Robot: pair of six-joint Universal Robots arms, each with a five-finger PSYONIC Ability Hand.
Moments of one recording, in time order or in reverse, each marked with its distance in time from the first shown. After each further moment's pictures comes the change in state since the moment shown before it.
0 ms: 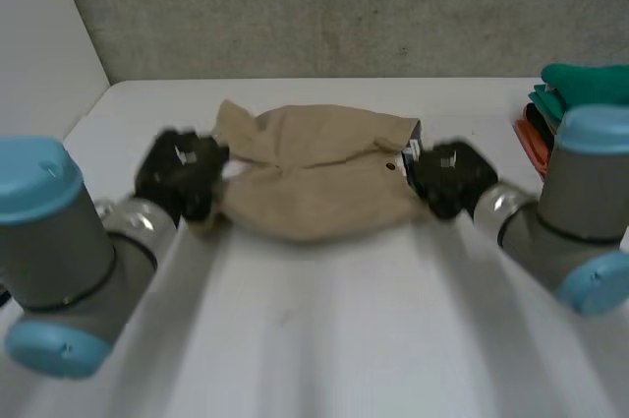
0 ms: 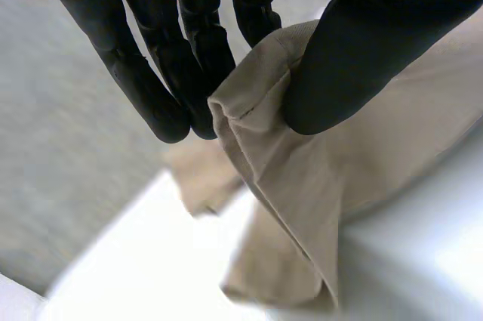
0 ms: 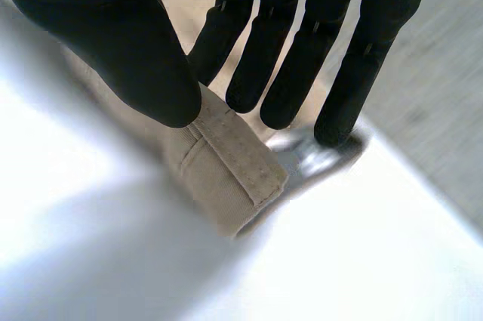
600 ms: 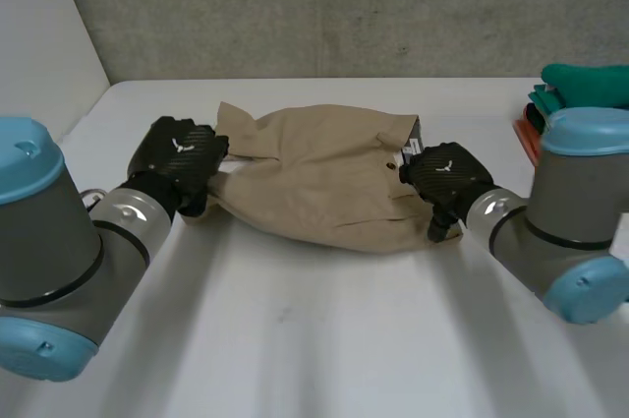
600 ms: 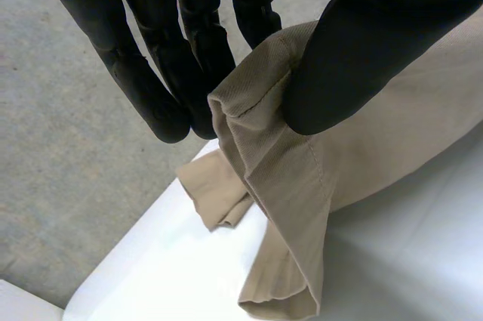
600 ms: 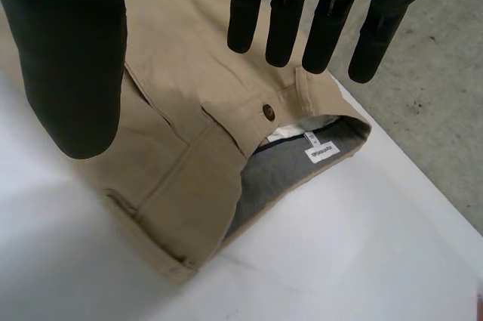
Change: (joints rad) left arm -0.008 0.063 0.058 -0.087 -0.009 0.031; right arm 0.049 0.001 -0.039 0.033 0.082 -0.015; left_hand 0.000 0.000 0.000 0.000 0.000; right_hand -0.674 -0.730 -0.741 -0.765 -0.747
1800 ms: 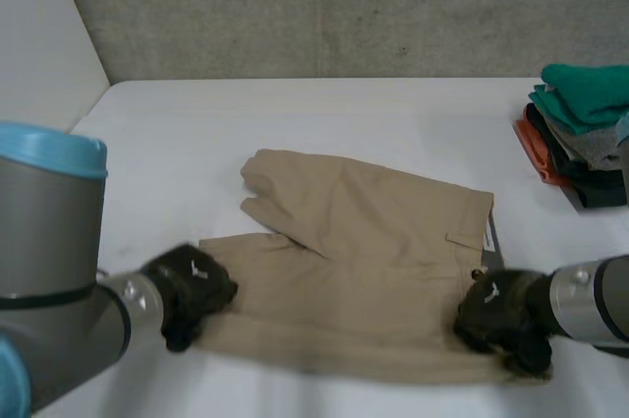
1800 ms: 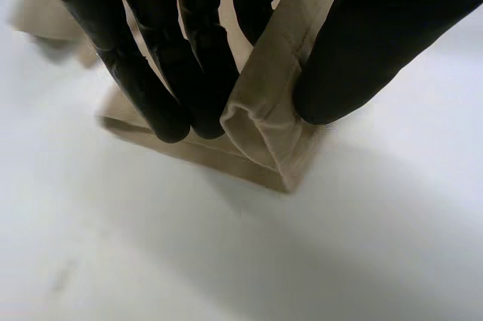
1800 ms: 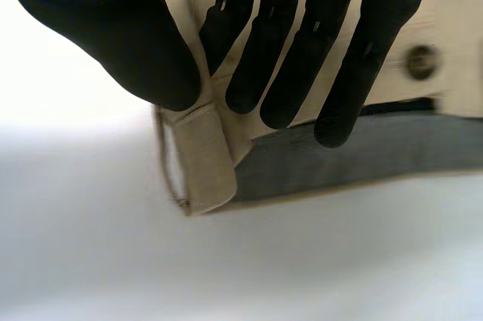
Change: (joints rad) left arm -0.041 -0.051 0.050 -0.643 0.027 0.218; right arm -0.152 -0.197 0.160 0.825 -0.080 -0.555; left_hand 0.000 0.000 0.000 0.000 0.000; right_hand 0.663 0.734 0.741 0.762 0.767
